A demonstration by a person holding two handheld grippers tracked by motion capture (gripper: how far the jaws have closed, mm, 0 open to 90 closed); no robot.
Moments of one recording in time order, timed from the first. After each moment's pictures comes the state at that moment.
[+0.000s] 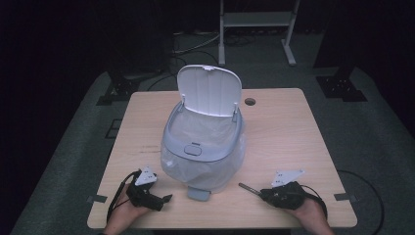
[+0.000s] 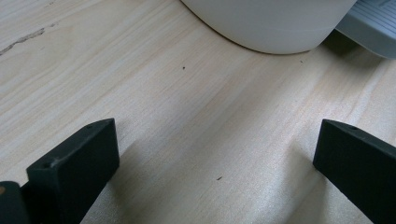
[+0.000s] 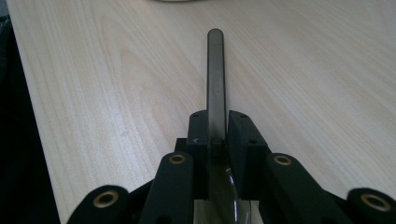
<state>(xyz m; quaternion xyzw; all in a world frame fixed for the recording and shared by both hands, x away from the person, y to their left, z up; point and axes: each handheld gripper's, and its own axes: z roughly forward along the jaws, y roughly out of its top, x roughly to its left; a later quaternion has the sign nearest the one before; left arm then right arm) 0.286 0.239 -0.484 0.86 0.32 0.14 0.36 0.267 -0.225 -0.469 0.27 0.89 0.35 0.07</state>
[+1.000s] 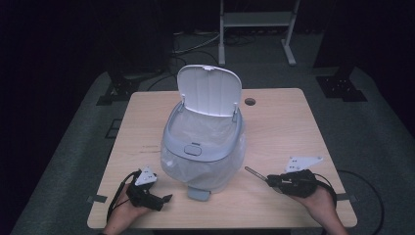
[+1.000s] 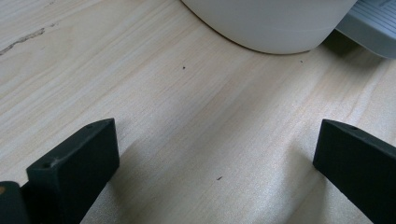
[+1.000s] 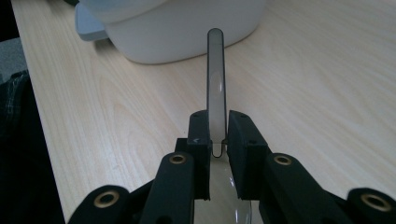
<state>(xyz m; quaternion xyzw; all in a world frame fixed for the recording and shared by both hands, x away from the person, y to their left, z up) 0.286 0.238 -0.484 0.86 0.32 0.14 0.36 0.280 -0.249 -0.429 0.29 0.86 0.41 0.09</state>
